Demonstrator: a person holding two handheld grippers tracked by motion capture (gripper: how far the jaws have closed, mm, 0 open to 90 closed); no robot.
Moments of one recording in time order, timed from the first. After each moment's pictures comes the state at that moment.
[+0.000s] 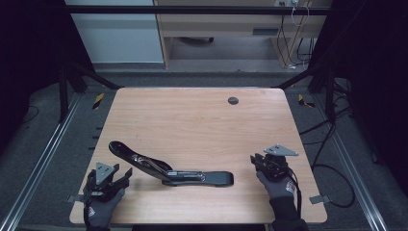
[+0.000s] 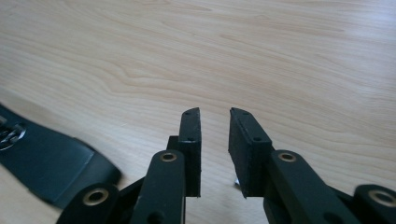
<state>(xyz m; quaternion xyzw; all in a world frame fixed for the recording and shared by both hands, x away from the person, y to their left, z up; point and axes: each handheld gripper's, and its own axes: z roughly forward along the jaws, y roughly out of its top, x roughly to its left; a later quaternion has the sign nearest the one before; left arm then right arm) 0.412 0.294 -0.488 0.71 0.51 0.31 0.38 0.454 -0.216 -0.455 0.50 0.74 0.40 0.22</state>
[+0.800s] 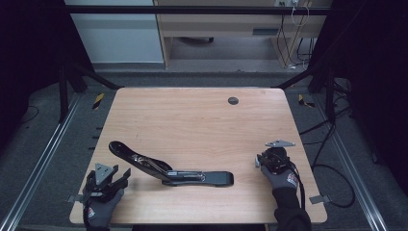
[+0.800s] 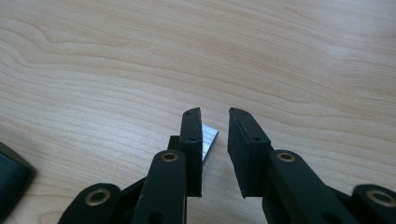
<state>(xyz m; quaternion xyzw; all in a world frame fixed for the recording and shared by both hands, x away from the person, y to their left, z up) 0.411 0.298 -0.490 0.70 0.52 0.31 0.37 0.486 -0.232 -0.474 0.54 0.75 0.31 0.21</state>
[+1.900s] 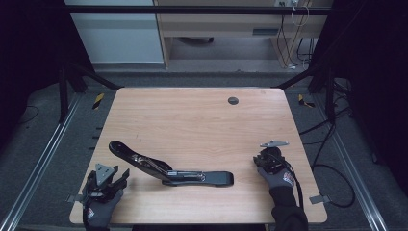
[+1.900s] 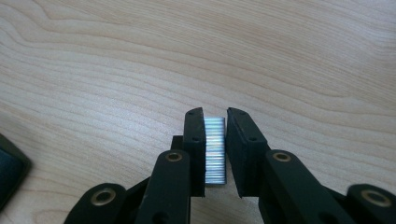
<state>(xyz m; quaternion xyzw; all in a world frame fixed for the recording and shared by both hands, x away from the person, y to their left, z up) 0.410 0.297 -0.492 0.71 0.52 0.32 0.36 0.494 -0.225 -0.487 0.53 0.77 0.30 0.19</state>
